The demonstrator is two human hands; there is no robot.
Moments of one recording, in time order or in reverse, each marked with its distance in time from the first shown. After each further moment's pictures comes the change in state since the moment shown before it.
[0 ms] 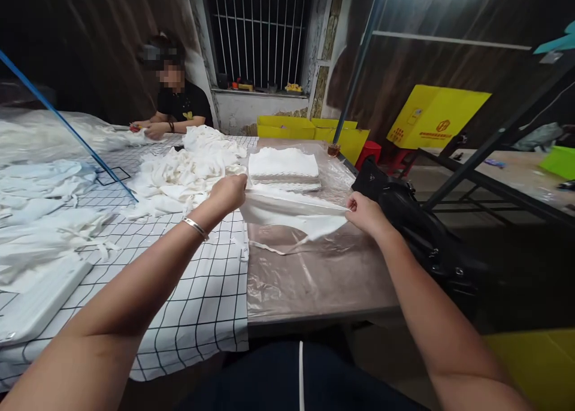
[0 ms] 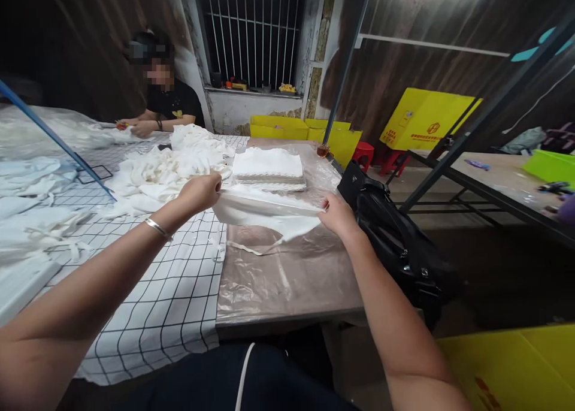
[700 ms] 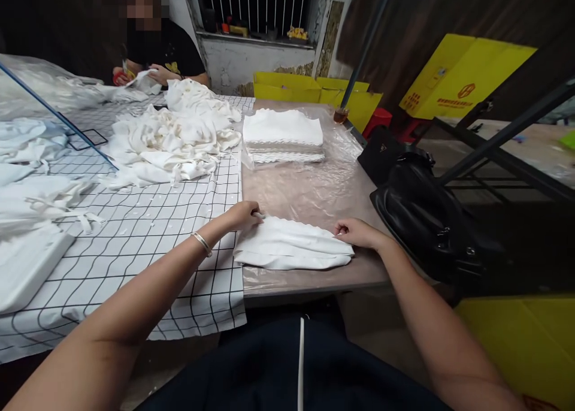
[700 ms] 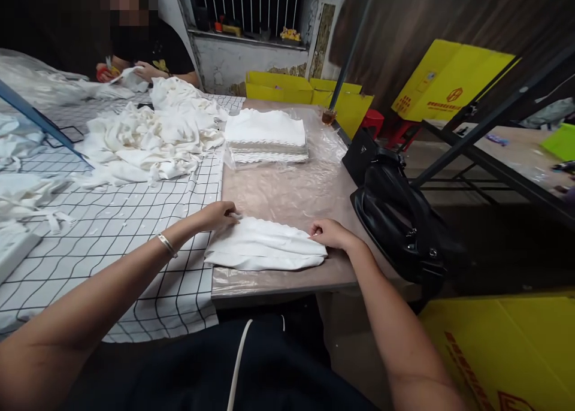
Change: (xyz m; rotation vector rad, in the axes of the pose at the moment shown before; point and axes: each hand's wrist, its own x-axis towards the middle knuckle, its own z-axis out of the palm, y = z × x) left_hand -0.052 0.010 0.104 -0.449 -0.472 0.015; right_hand -0.058 0.053 0.056 0.271 -0.723 0.035
